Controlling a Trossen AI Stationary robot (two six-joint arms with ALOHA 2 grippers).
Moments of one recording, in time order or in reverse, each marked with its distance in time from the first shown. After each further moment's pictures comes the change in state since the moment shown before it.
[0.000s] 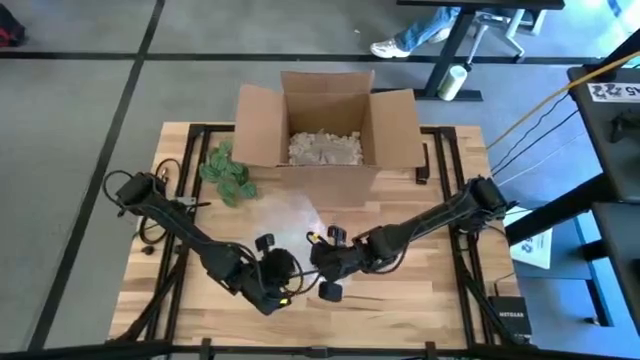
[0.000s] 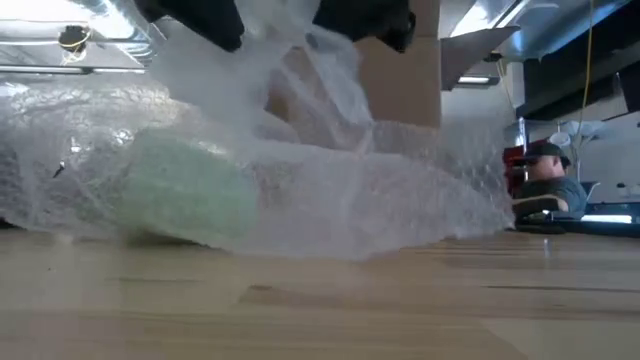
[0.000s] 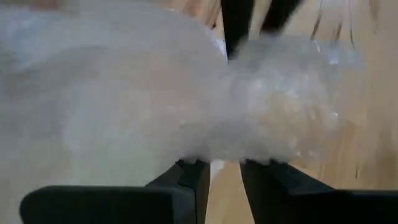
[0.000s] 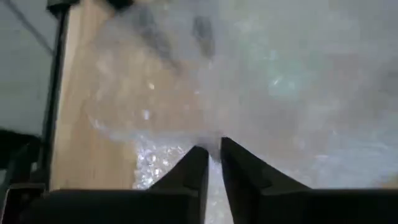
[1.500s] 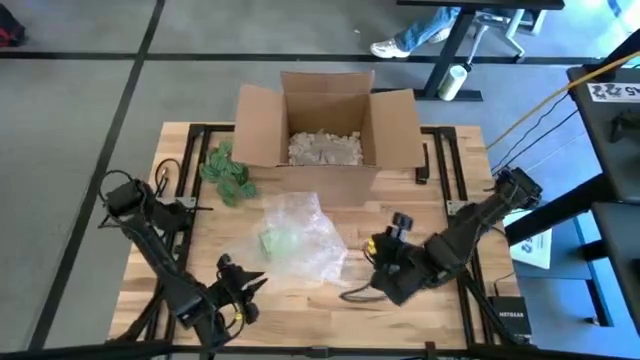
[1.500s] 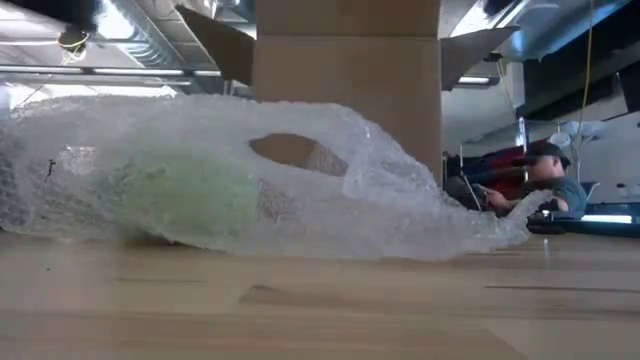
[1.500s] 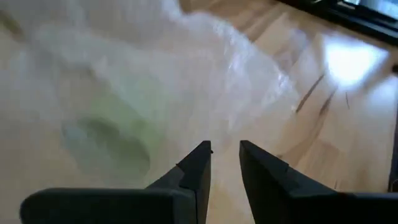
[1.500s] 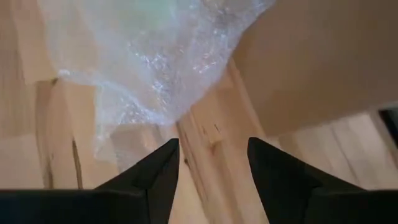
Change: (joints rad) left arm -0.352 0.001 -0.222 -0.043 -0.419 -0.823; right arm 0.290 -0.267 -0.020 -0.705 0.467 0.421
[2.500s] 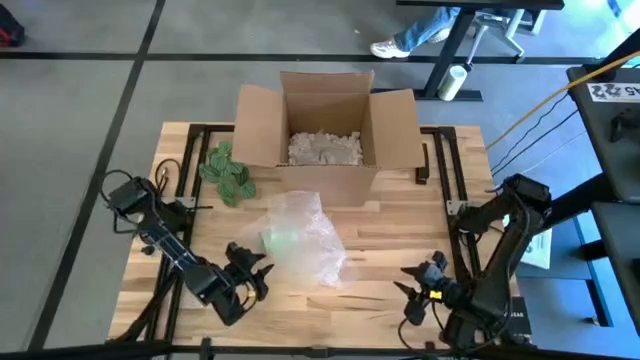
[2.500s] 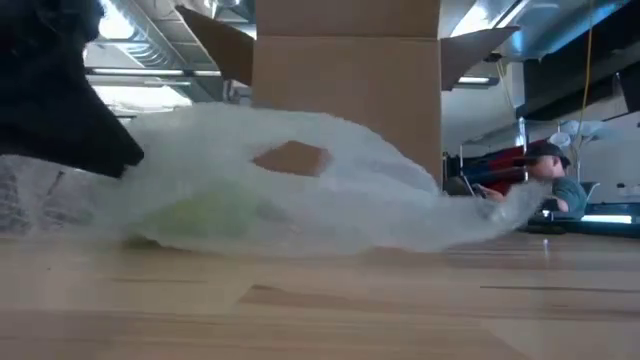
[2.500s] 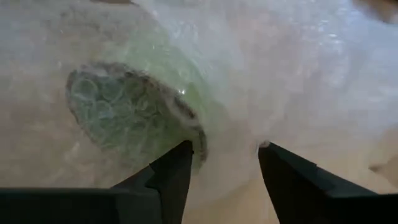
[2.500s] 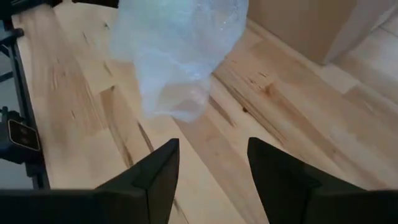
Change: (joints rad) left arm 0.148 -0.001 -0.280 0.303 0.045 0.098; right arm 0.409 0.002 -0.277 0.081 0.175 0.835
